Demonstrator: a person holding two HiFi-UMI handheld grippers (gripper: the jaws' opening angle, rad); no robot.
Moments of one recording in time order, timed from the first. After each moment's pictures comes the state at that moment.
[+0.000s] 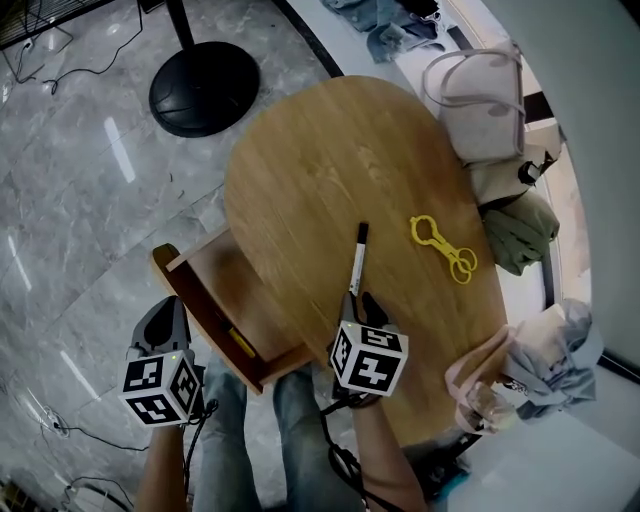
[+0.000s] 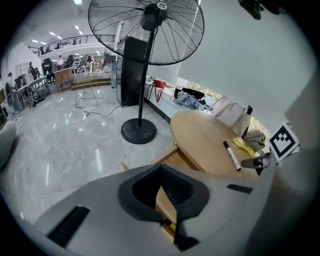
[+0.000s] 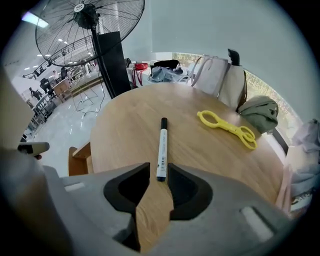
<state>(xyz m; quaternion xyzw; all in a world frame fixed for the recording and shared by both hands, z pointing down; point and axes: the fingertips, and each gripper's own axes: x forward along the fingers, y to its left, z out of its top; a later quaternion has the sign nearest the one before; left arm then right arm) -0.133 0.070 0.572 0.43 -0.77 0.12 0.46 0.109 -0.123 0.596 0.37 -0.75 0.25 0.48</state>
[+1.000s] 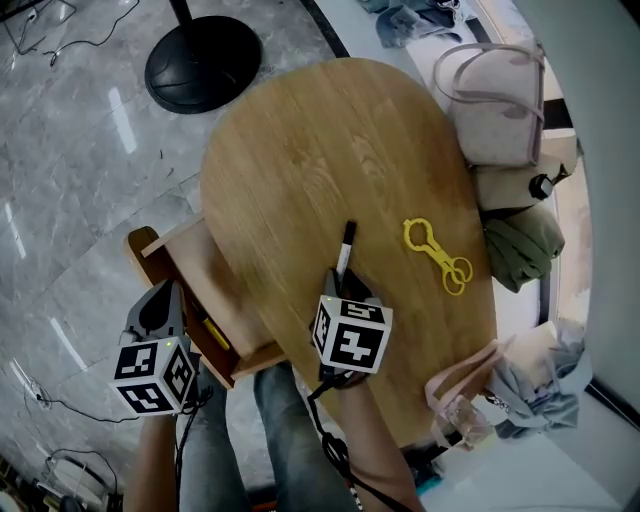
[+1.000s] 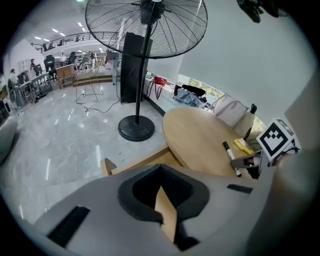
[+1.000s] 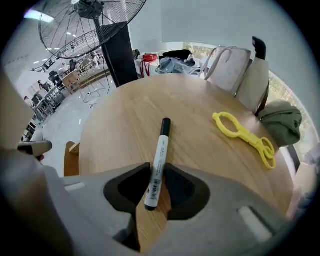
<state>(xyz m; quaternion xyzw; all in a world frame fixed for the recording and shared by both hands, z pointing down) -0.102 0.026 0.592 0.42 -0.77 0.12 0.47 0.094 -0.164 0.631 0.31 -0.76 0.25 0.52</state>
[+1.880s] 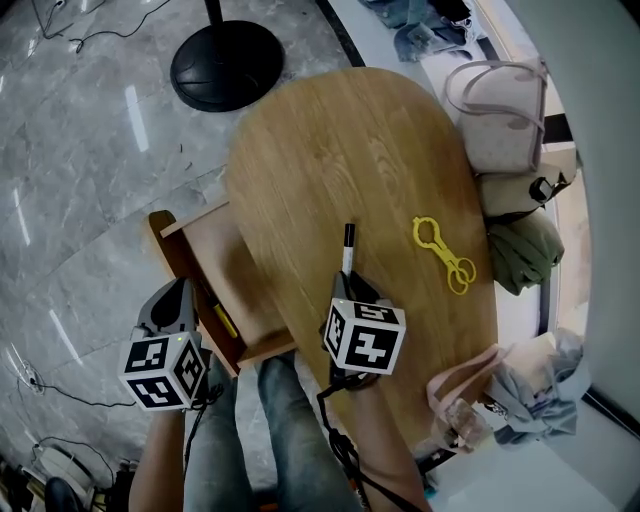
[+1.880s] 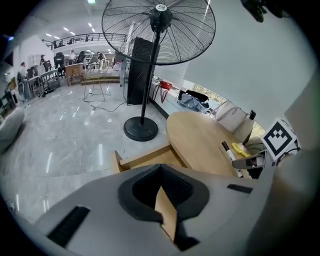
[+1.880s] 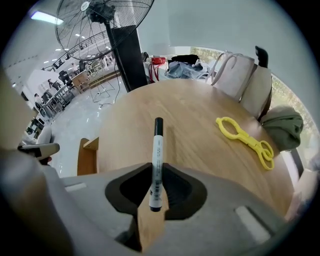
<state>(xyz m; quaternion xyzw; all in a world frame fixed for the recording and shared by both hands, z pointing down) -0.086 0.057 0.574 0.39 -0.79 0.09 0.47 0.094 -0.139 0.604 0.27 -0.78 0.24 0.51</state>
